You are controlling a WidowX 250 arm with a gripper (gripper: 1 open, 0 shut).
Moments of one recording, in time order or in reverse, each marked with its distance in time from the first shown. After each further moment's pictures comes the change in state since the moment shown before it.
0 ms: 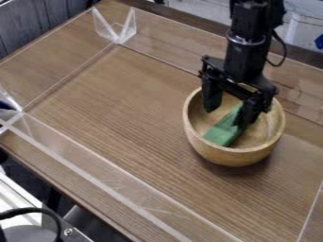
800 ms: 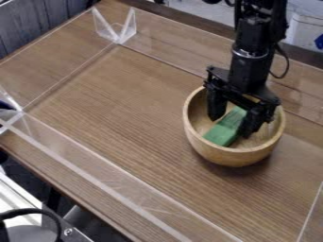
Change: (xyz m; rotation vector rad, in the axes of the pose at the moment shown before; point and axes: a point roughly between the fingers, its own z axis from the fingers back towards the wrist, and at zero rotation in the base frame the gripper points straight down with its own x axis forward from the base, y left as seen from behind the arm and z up) arm 0.008 -0.003 -0.017 -0.004 -0.003 -0.019
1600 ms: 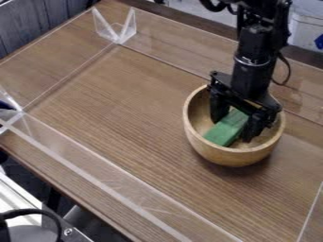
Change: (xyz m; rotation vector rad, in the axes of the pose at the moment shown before) arm 0.006 -0.001 -0.008 0.014 -0.027 -0.023
